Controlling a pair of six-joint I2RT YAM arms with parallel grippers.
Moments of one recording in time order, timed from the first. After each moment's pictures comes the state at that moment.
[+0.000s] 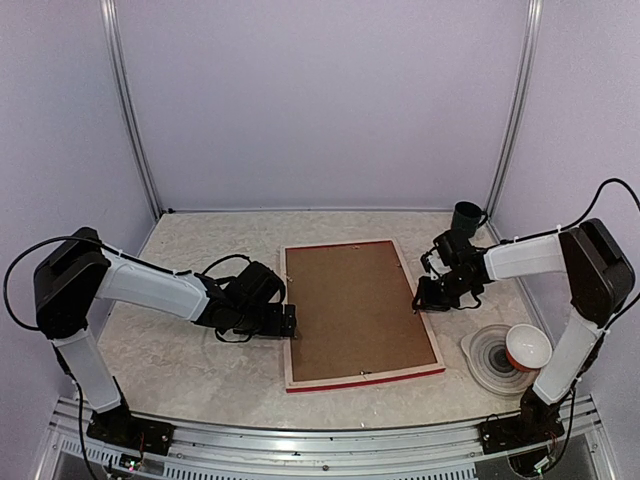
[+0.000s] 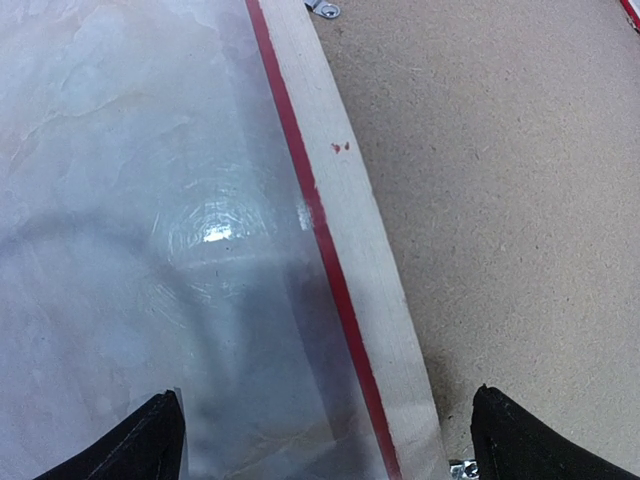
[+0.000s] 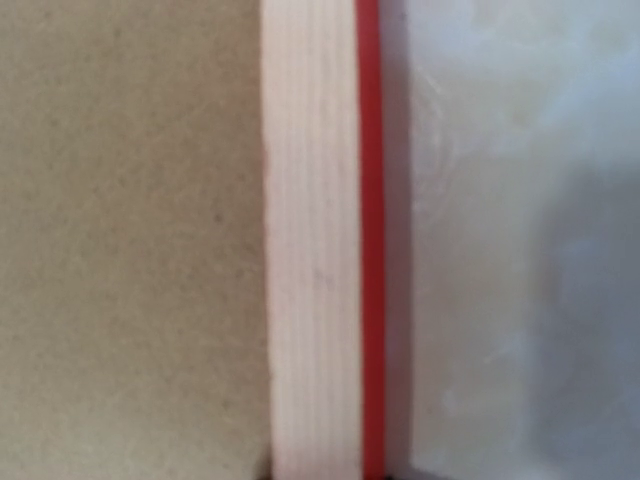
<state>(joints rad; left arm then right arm) -0.87 1.76 0.91 -0.12 -0.23 -0.68 0.41 1.72 0.92 -0.26 -0.17 0.39</state>
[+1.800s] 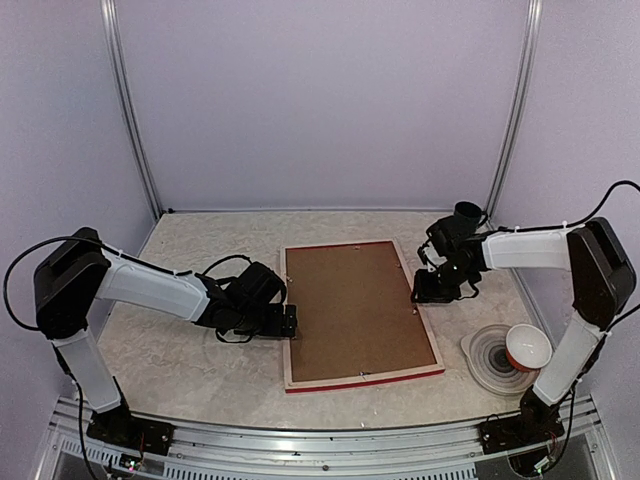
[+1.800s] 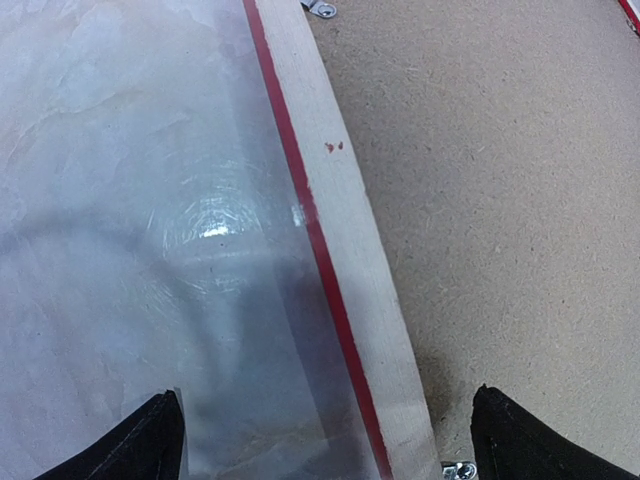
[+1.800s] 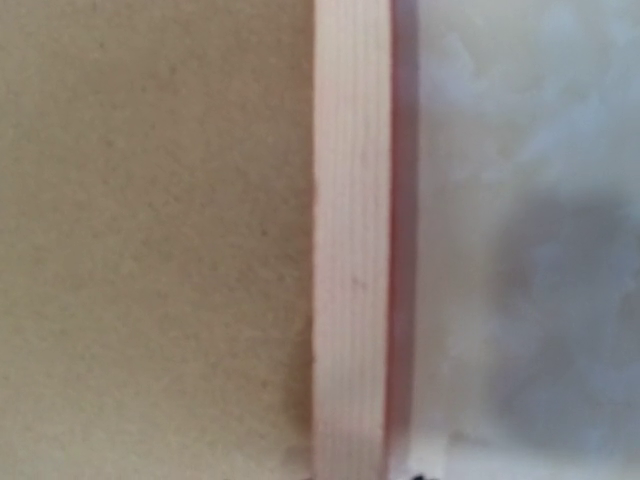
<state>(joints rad) -0.87 1.76 0.91 -0.12 -0.24 -0.69 0.45 1.70 1.04 -0.44 -0.08 0.36</state>
